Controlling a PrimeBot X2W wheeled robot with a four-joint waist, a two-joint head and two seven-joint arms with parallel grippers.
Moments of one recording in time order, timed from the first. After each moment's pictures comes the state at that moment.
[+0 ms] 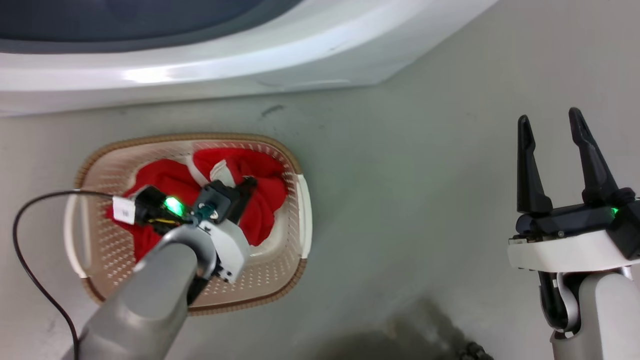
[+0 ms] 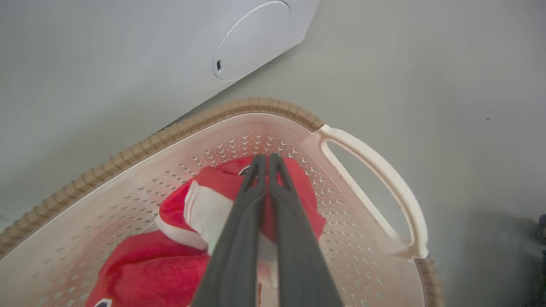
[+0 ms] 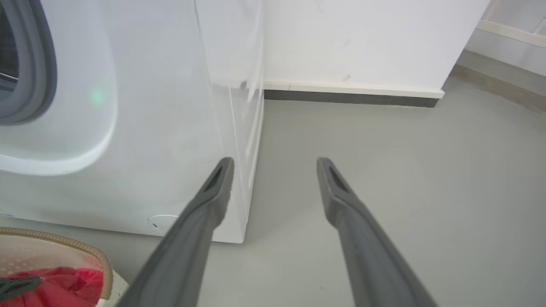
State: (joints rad) left arm -0.67 0.33 -0.70 0.77 -0.31 -0.13 -0.26; right arm -0.25 -0.05 -0.01 -0.05 0.06 0.13 -0.26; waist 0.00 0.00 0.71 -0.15
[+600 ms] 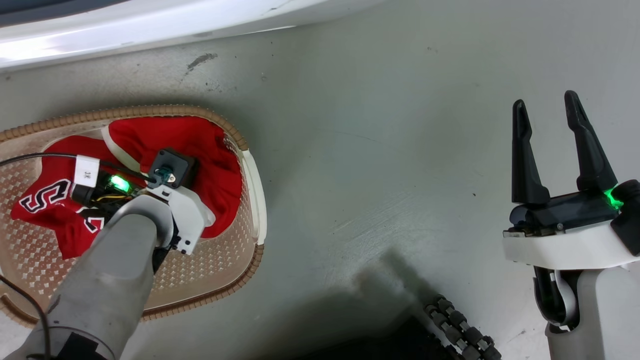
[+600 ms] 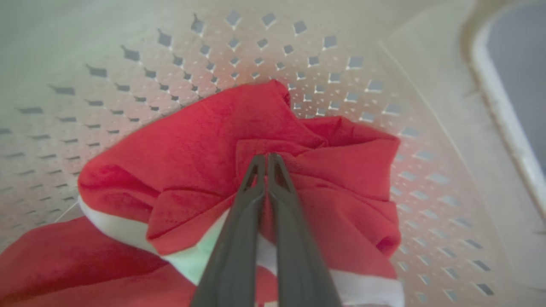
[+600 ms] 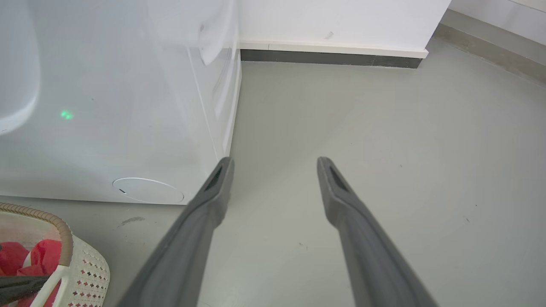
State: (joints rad) left arm -0.87 0.33 -0.71 1.13 -0.32 -0.13 -0.26; right arm -0.27 -0.05 0.03 -0.09 0.12 0.13 -0.26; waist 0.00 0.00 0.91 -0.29
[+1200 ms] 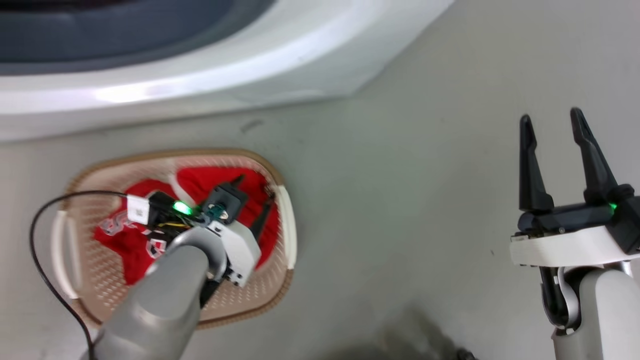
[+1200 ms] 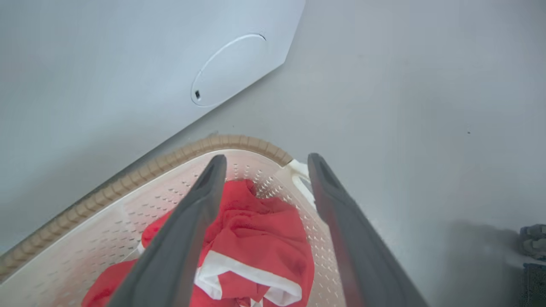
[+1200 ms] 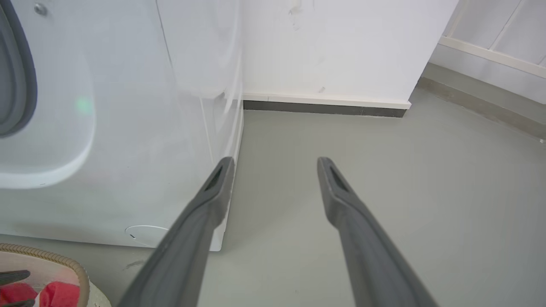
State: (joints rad) left arm -0.72 0.27 -0.69 0.90 -0.30 -0.13 -0.26; right arm -0.26 -0.05 -0.02 -0.02 0.06 0.13 -0.26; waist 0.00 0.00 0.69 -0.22
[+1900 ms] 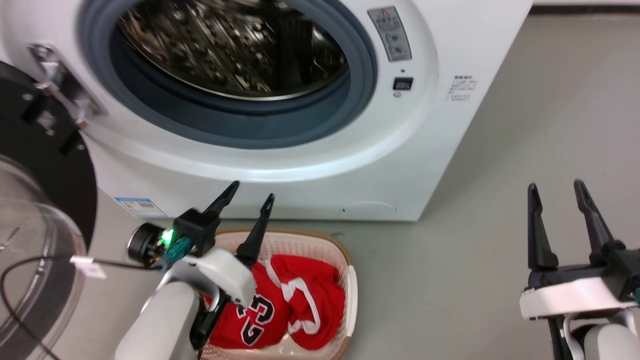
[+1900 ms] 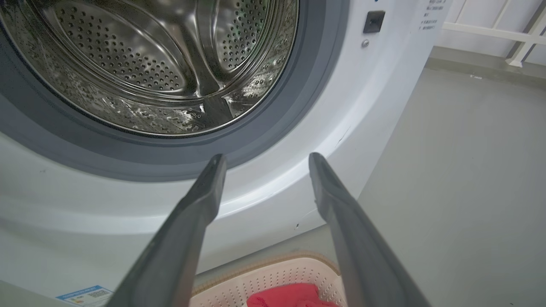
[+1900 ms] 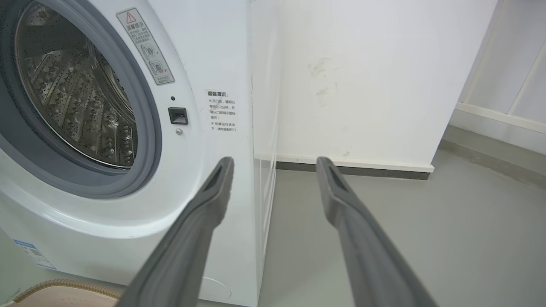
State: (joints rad) left arm -0.45 0.28 -0.47 0.48 -0.34 -0.12 -0.26; right arm -0.11 -0.05 -0.09 0.03 0.01 0.13 -0.26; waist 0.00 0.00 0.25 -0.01
